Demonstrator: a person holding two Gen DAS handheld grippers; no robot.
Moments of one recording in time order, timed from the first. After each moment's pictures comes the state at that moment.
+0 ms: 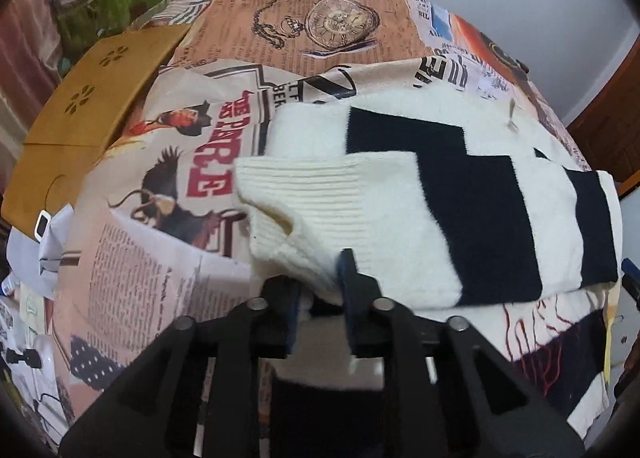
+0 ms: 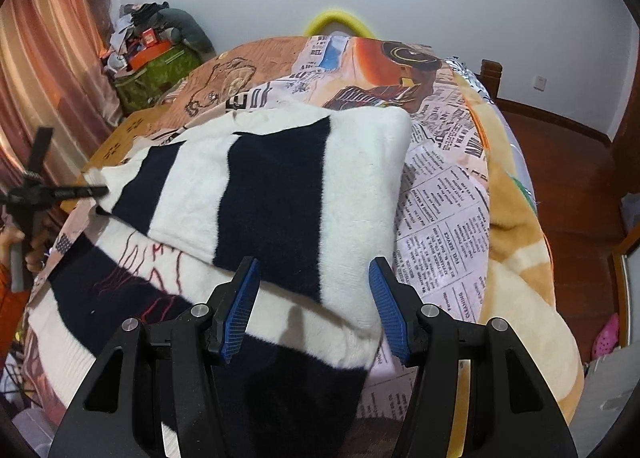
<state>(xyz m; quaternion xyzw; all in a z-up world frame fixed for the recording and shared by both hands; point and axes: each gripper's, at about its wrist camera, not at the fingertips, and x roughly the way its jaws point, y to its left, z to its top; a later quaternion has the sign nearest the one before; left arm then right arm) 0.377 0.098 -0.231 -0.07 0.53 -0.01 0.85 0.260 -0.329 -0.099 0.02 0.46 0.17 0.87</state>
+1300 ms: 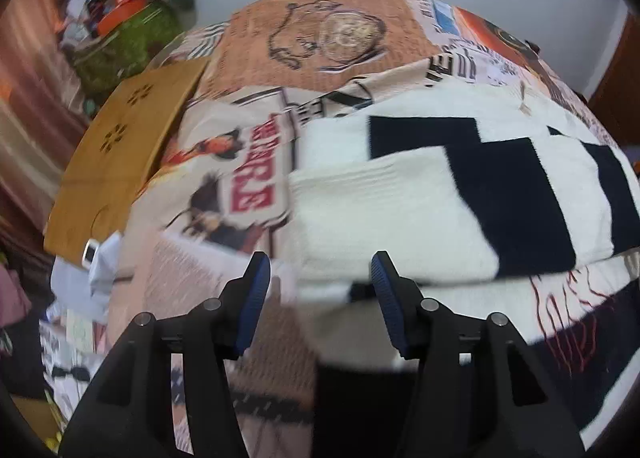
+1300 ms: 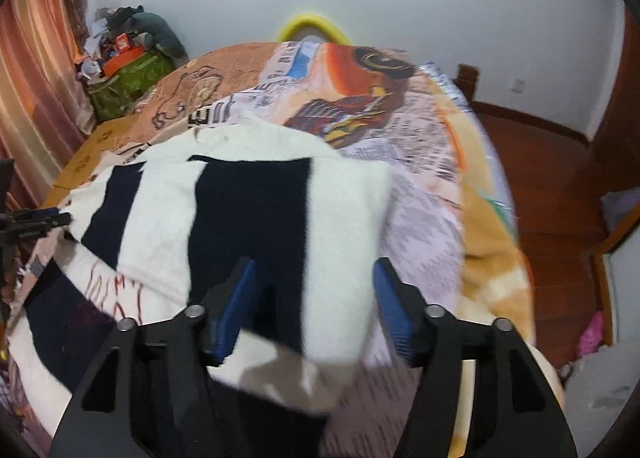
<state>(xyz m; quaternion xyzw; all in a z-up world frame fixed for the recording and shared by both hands) 0.356 0.095 -0.214 0.01 0.51 0.03 0.86 0.273 -0.341 -0.096 0.01 0.45 0.12 0.88</state>
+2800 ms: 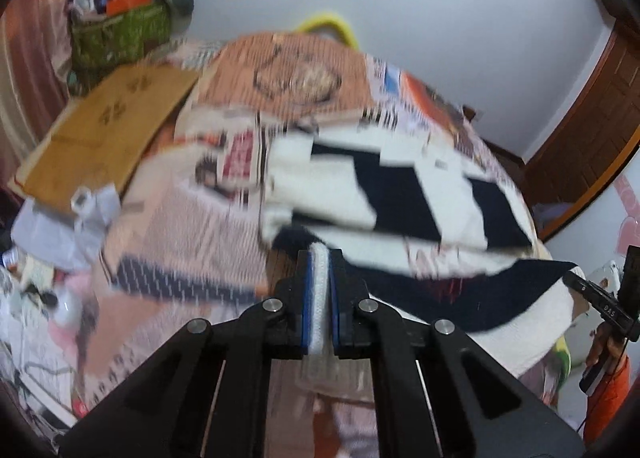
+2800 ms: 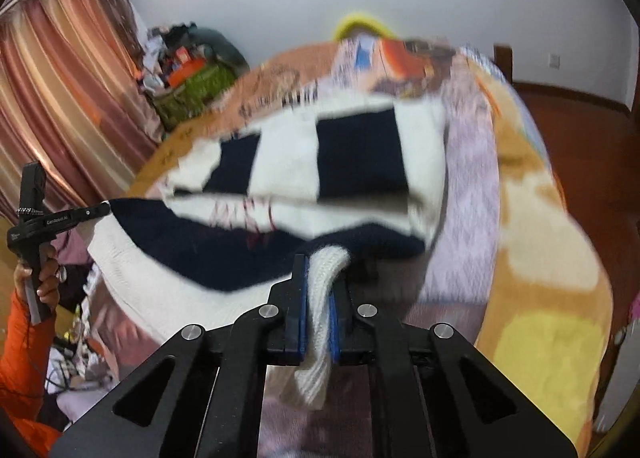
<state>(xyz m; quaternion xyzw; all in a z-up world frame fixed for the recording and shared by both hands) 0.247 0.099 -0.128 -0.11 0.43 -0.04 0.89 0.192 -0.316 -0.065 0.10 0.43 0.22 0.87</state>
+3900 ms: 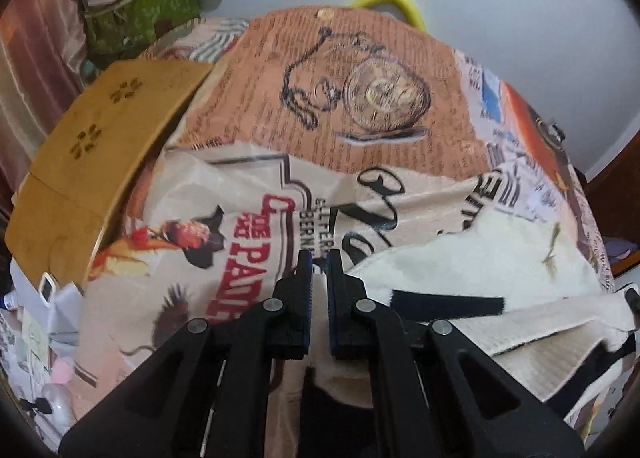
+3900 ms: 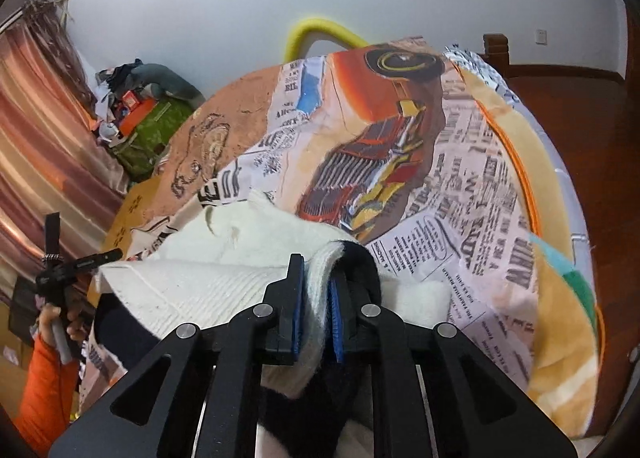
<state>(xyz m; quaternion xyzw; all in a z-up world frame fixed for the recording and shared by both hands) 0.492 0.126 -0.206 -0.10 0.49 0.05 0.87 0.391 -0.341 -0.098 0.15 0.46 0.18 0.86</state>
